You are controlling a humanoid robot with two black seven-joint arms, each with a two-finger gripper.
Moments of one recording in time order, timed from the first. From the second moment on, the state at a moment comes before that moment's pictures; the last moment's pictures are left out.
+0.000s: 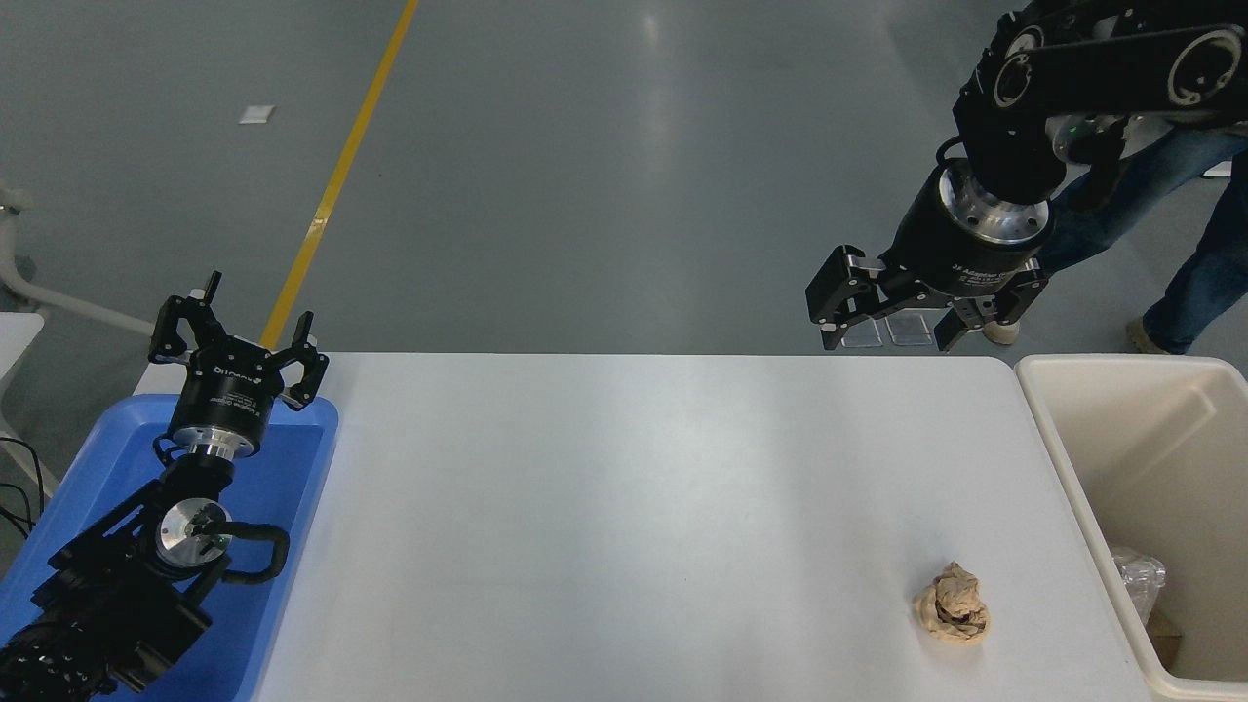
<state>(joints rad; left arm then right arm) -0.57 0.28 -0.89 -0.47 -0.07 -0.58 -0.49 2.22 -0.20 -1.19 1.26 0.06 0.79 -0.20</state>
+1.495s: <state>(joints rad) -0.57 0.28 -0.89 -0.47 -0.07 -0.58 -0.49 2.17 -0.29 -1.24 1.22 0.06 0.79 -0.20</state>
